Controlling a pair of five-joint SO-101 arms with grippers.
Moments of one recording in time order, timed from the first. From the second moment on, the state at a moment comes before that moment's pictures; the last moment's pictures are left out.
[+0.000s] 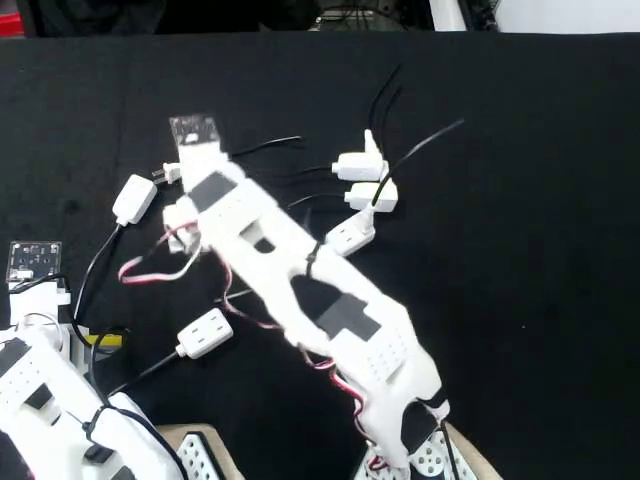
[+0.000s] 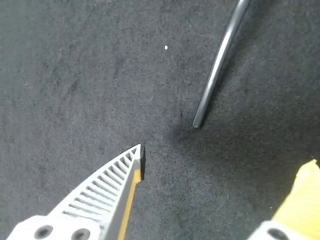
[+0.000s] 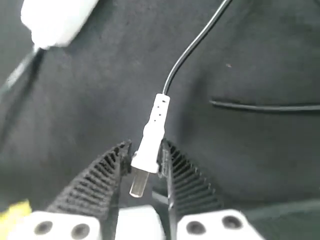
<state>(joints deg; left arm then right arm) -55.2 -48.3 74.3 44.6 -46.8 -44.4 32.7 -26.3 77.8 -27.5</state>
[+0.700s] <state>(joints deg) -40.2 -48.3 77.4 43.5 -39.0 -34.5 -16.1 13.9 96.4 3.8</state>
